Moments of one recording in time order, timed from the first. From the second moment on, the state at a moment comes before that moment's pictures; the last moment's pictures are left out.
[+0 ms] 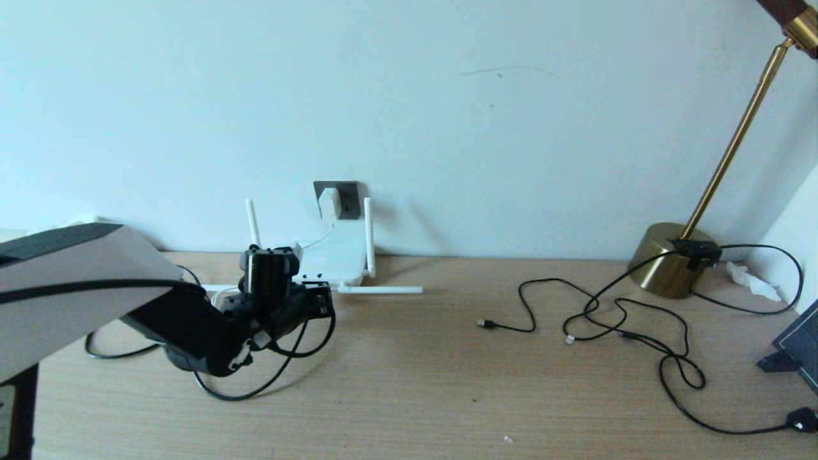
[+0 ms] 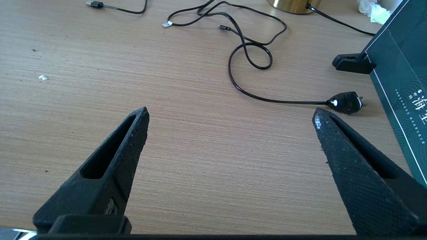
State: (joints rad) left arm -0.28 2.15 -0.94 -0.79 0.19 -0.19; right arm 0.00 0.00 -0.09 0.23 0.02 -0.08
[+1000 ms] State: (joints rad) left arm -0.29 2.17 -0.96 -0.79 0.19 -0.18; right arm 0.00 0.00 -0.09 0.23 0.02 -0.08
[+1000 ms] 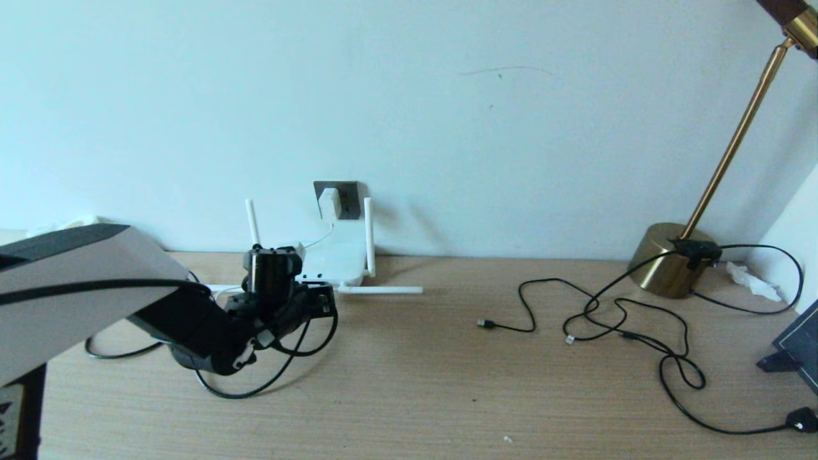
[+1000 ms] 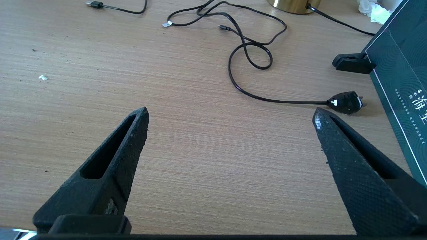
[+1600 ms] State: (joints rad) left arm -0.29 2.18 -0.95 -0.79 0.19 -0.18; right arm 0.00 0.00 -0.09 0.23 0.02 -0.08
